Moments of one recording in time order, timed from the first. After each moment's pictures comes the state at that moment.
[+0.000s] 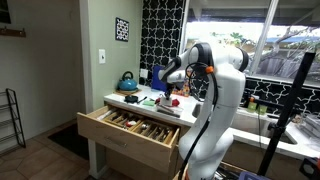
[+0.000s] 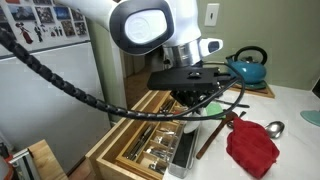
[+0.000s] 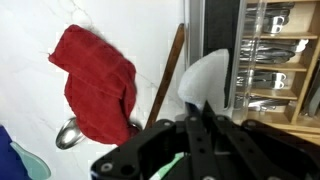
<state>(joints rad) -0.35 -0.12 -0.30 -2.22 -0.13 2.42 -0.82</state>
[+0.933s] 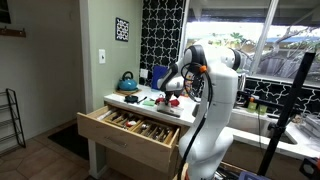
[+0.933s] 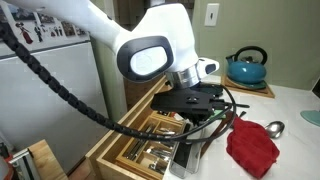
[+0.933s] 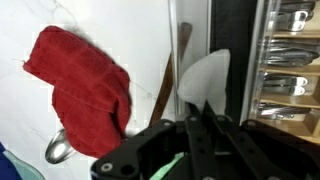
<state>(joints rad) -0.35 -0.03 -0.32 -2.28 -0.12 2.61 -0.80</state>
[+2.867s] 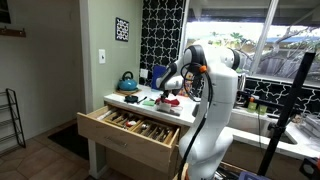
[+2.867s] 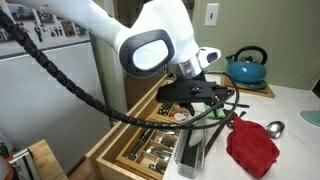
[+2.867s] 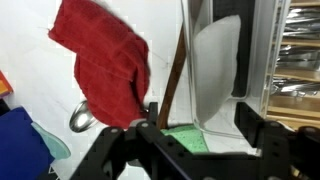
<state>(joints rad) -0.33 -0.03 -0.31 -2.26 -0.13 2.69 -0.77</state>
